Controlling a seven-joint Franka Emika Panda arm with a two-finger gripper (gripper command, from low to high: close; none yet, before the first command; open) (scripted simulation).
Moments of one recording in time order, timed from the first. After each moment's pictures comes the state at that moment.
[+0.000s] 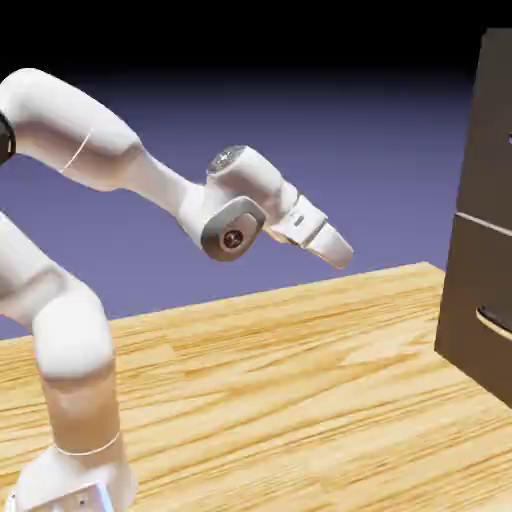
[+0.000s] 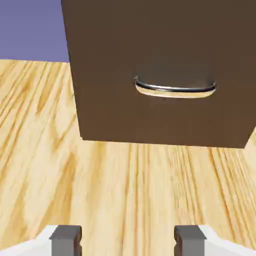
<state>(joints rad) 0.04 -0.58 -0.02 -2.79 -0.04 3.03 0.69</state>
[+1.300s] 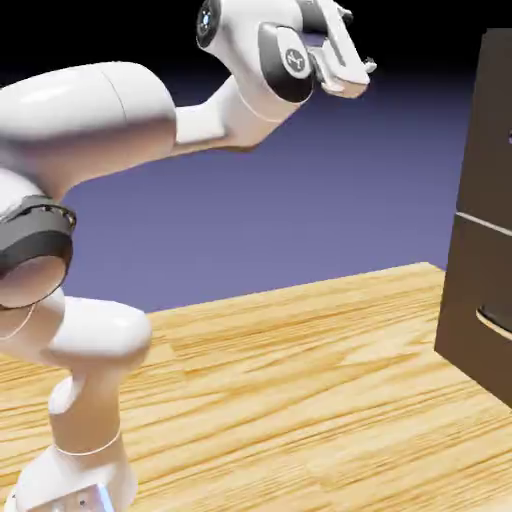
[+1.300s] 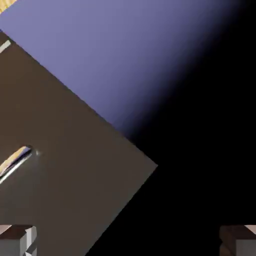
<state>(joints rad) 1.04 -0.85 -0.77 -2.10 -1.22 2.91 -1.01</state>
